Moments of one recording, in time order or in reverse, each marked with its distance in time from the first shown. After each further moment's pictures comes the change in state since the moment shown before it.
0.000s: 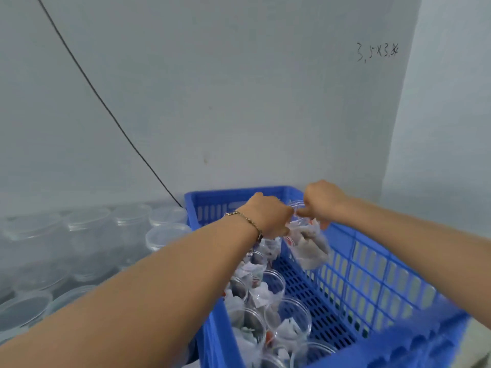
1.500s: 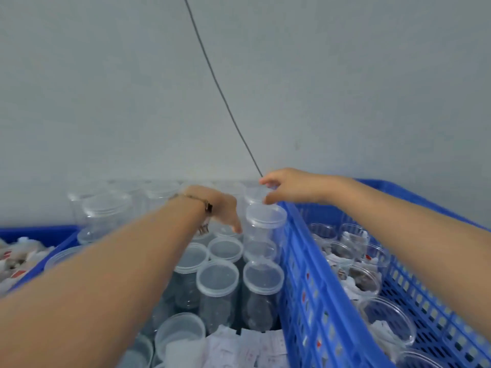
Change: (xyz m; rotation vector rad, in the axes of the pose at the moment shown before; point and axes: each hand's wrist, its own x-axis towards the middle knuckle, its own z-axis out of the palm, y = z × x) left_hand -0.162 -0.159 0.056 -0.364 -0.497 -0.668; right_hand 0.009 -0.201 -0.038 0.692 -0.220 -0.509
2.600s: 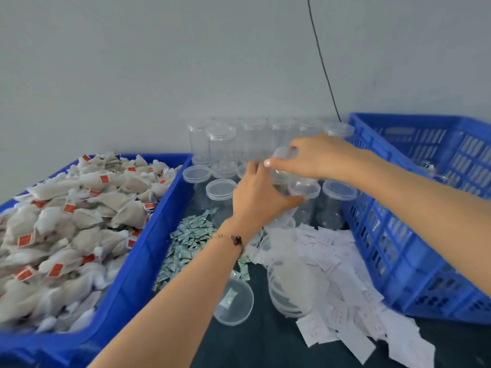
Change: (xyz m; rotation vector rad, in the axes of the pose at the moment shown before) left_hand -0.201 -0.057 0.147 -0.641 0.758 -0.060; right_hand -0.095 -0.165 0.121 -0.430 0.142 0.054
